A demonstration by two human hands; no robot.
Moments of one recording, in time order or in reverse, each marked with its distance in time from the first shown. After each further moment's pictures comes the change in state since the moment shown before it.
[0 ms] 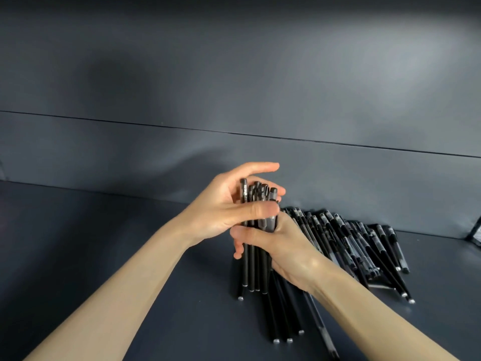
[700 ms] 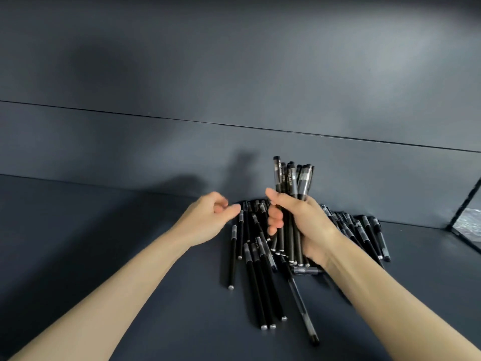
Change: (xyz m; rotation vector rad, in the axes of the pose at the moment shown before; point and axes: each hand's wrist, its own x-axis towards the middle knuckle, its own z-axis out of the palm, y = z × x) left_hand 0.004 -0.056 0.004 0.514 0.286 -0.513; right_hand -0.001 -0.006 -0.045 0.272 0.293 0.233
